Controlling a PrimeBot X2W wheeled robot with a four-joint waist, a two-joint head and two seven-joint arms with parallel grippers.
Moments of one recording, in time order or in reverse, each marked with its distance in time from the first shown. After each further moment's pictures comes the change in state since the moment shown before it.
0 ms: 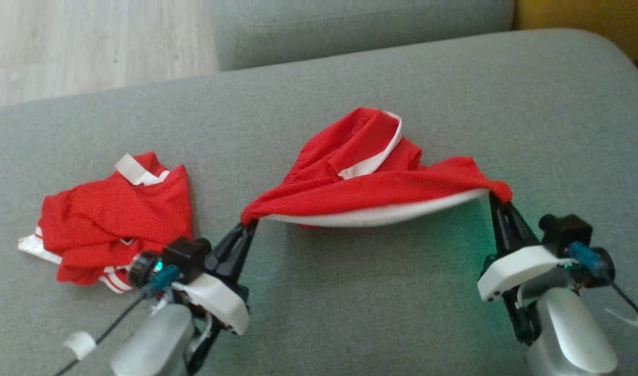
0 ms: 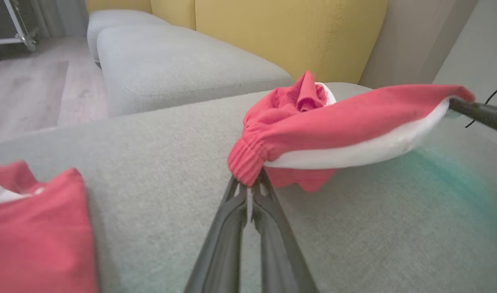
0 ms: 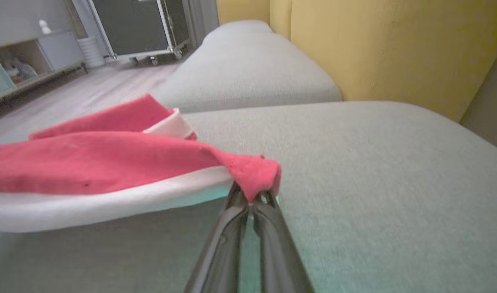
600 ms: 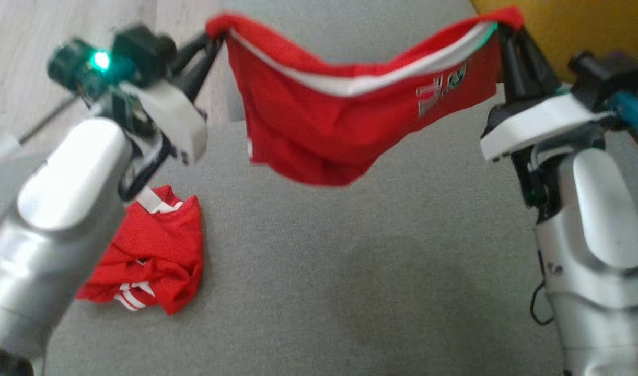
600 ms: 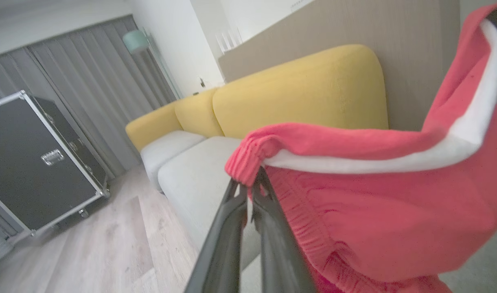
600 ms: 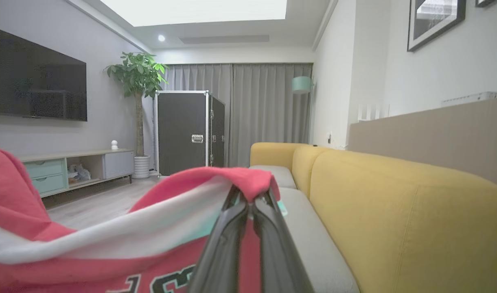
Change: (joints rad) left arm -0.498 0.201 -0.039 -0.205 0.016 -0.008 0.371; right arm -0.331 -0.024 0.079 -0.287 0.059 0.000 0.181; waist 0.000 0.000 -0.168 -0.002
